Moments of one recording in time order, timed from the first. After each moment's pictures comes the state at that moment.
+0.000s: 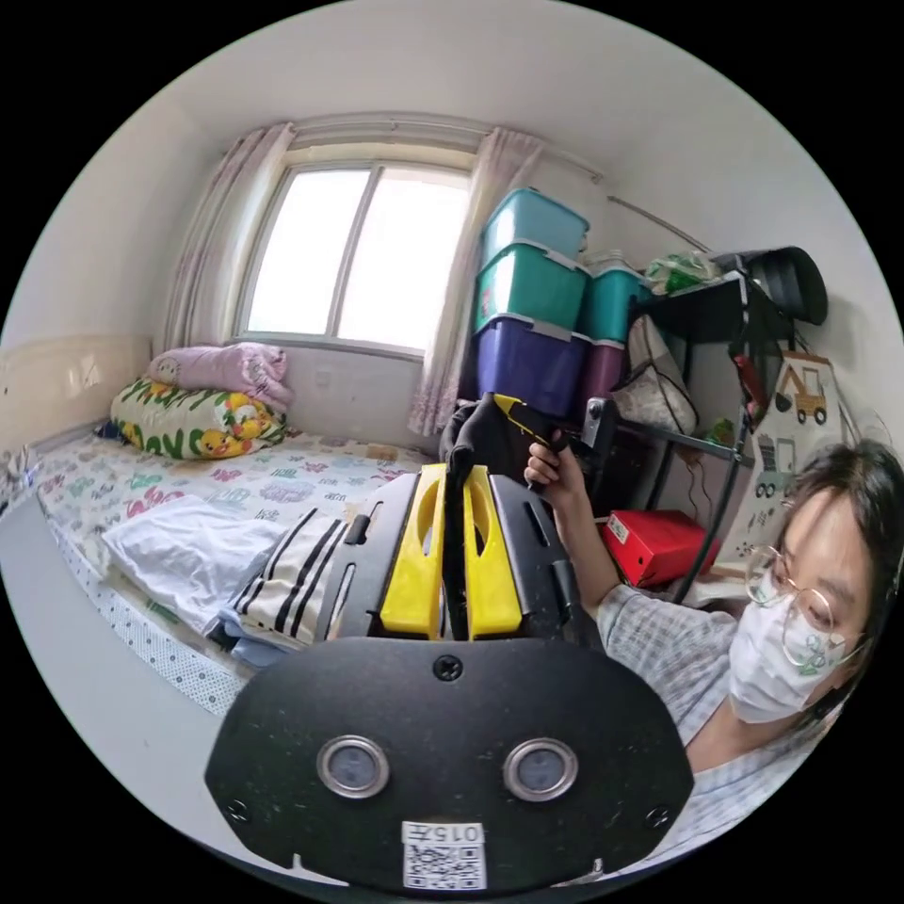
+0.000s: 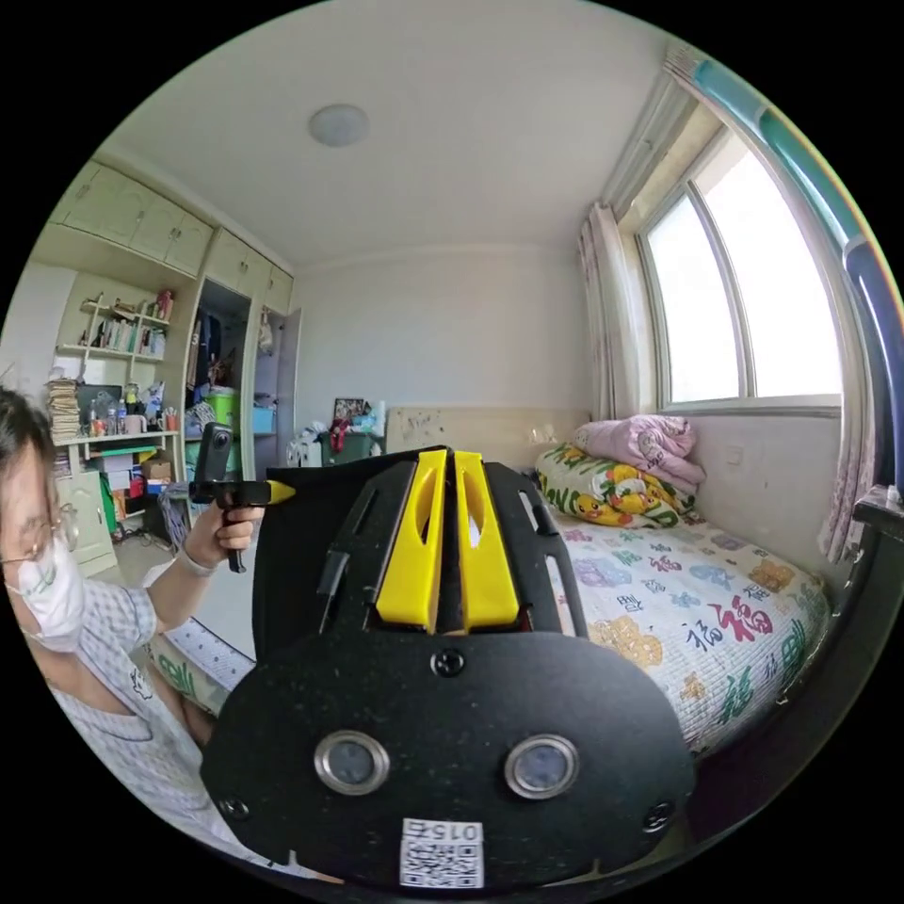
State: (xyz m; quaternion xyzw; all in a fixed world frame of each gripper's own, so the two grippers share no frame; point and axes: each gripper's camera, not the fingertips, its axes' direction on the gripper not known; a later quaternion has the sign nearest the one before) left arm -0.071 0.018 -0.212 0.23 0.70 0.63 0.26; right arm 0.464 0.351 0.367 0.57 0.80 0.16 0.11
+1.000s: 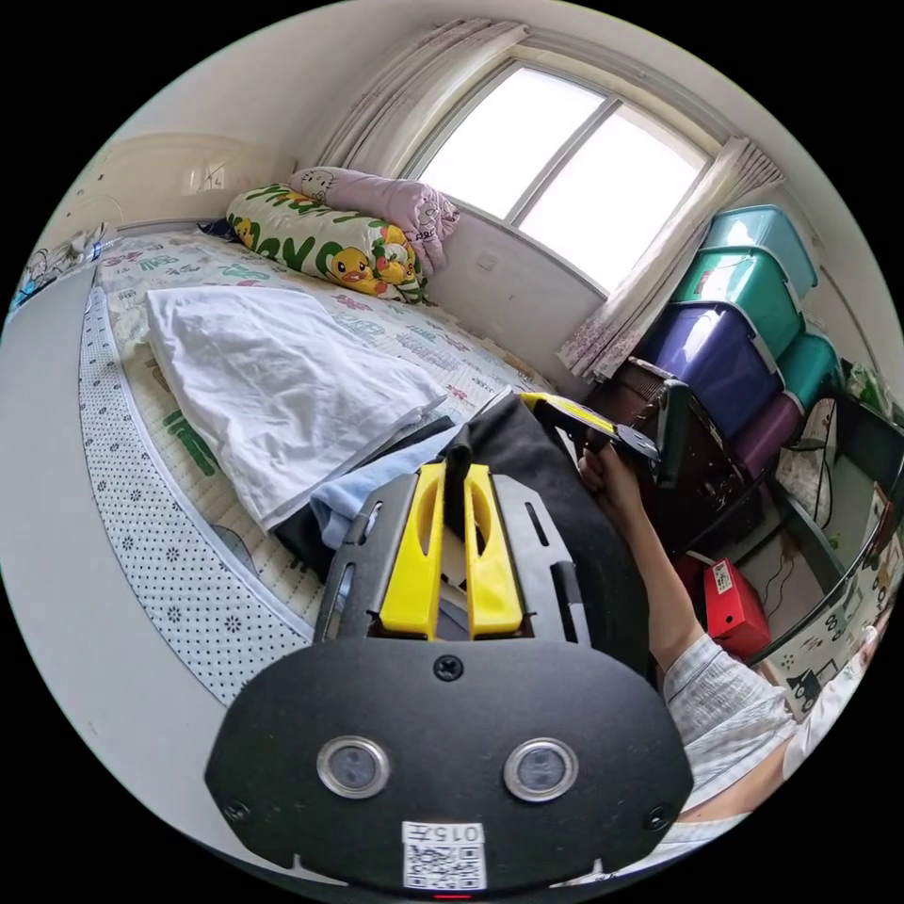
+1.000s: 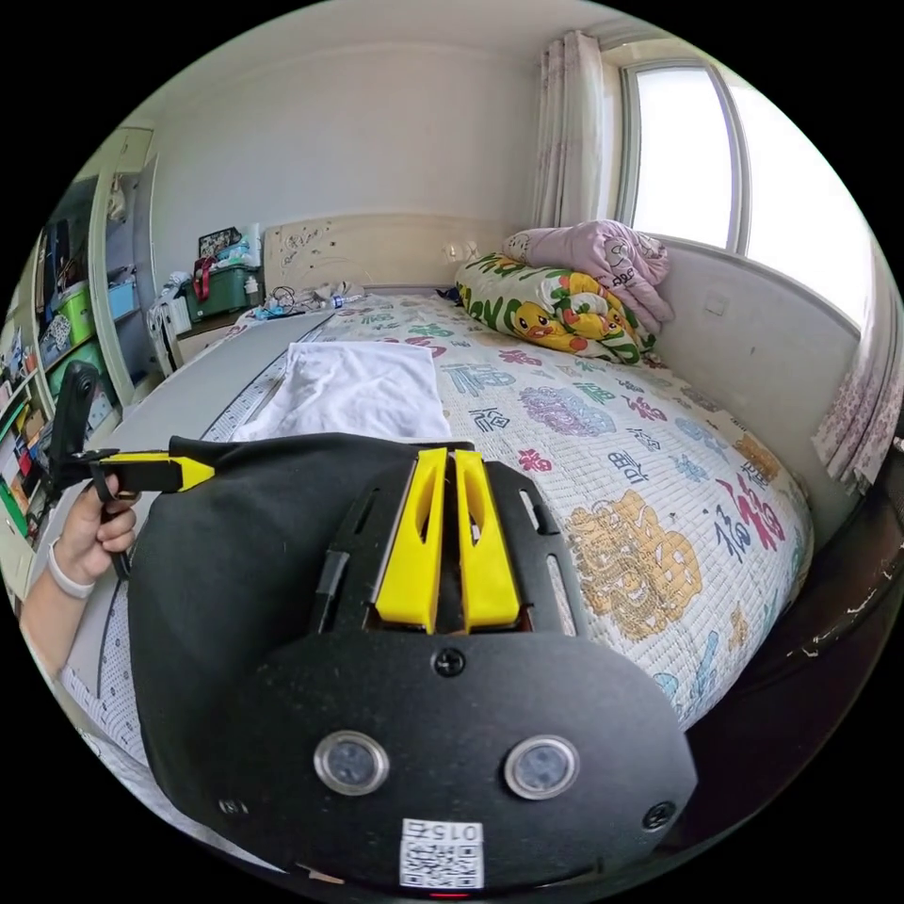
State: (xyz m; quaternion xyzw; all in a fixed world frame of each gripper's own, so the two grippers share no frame) left arm 0.206 -0.239 -0.047 0.10 0.62 0.61 0.49; right arm 0.671 0.472 0.144 0.51 0.71 0.47 0.13
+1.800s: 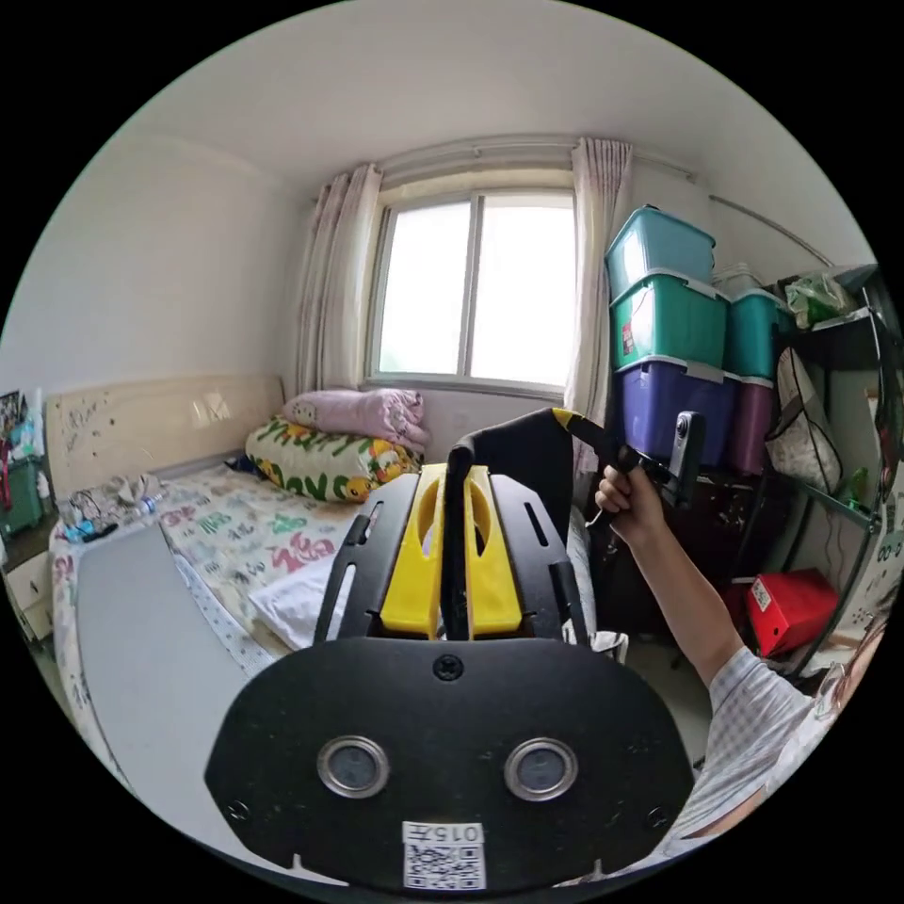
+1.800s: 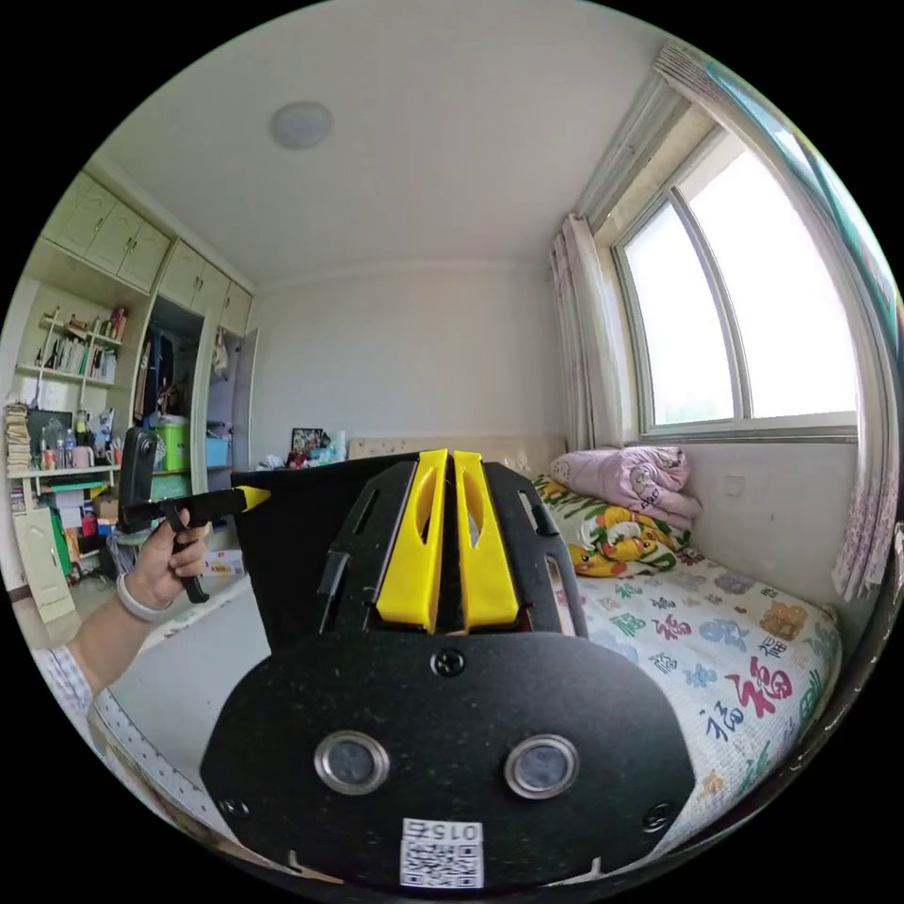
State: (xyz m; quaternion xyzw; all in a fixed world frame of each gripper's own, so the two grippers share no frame) left arm -0.123 -0.346 -0.259 0.36 0.65 0.54 0.39; right arm 0.430 0.297 0.279 0.57 0.80 0.17 0.04
